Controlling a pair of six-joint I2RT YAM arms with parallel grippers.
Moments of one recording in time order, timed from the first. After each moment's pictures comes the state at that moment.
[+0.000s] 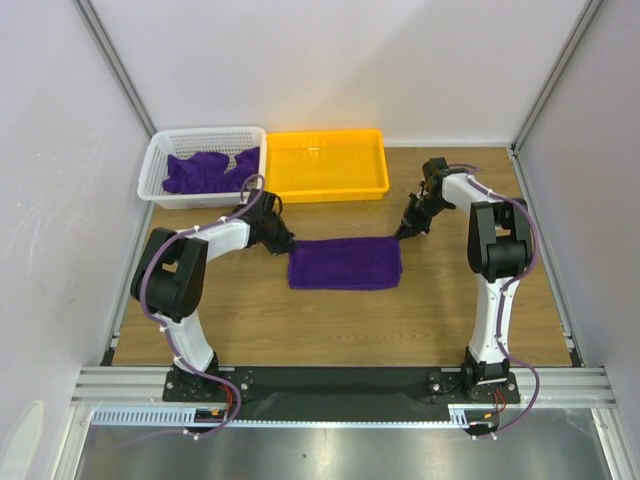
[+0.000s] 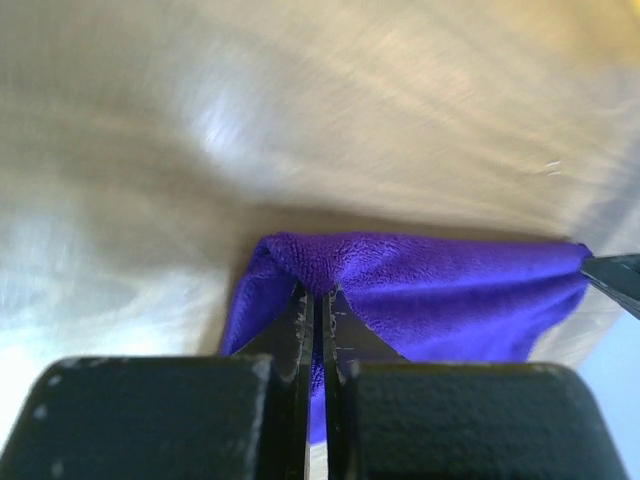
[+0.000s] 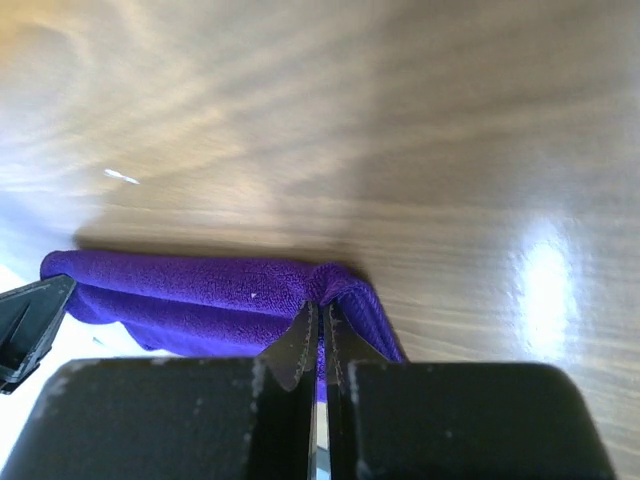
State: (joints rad) left arm -0.34 1.81 1.04 -0.23 0.17 -0.93; right arm 0.13 2.16 1.61 -0.82 -0.44 0.55
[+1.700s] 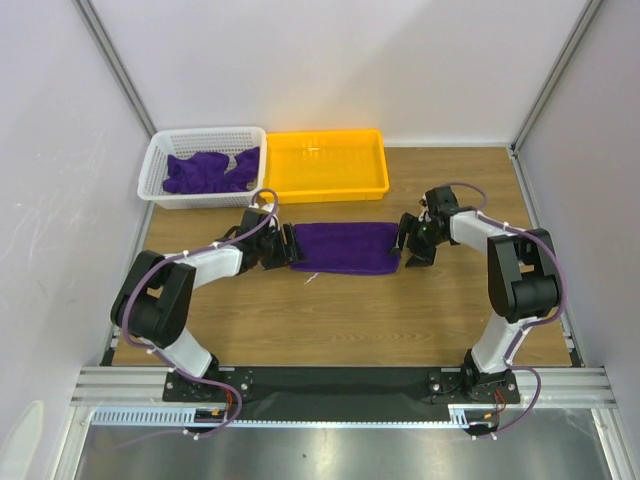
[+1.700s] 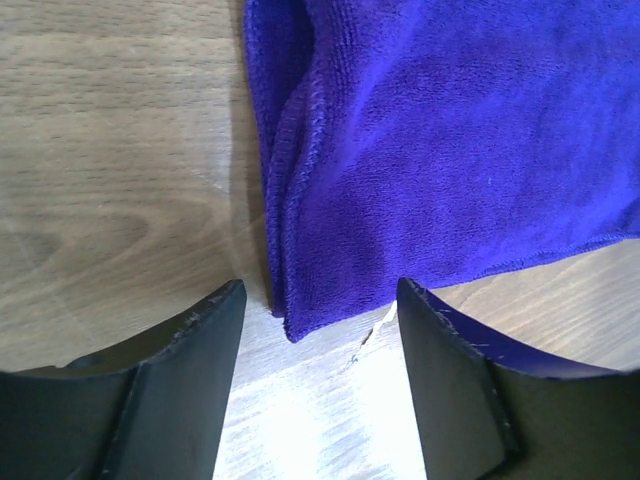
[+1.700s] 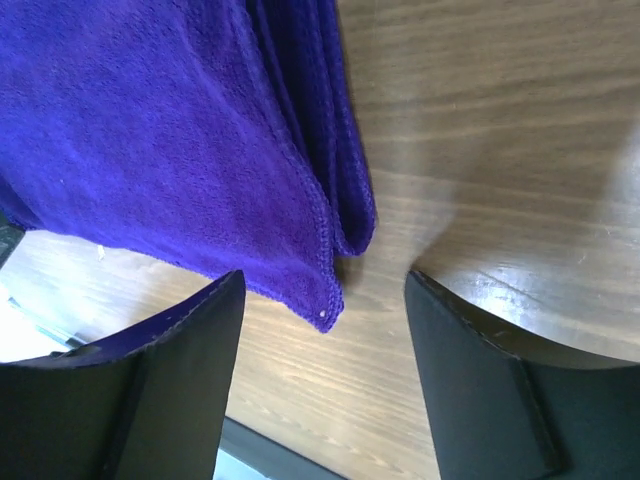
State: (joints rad) left arm -0.38 1.61 0.78 -0.03 0.21 -0.57; right arm 0.18 1.78 1.08 -0.47 -0.39 0.51
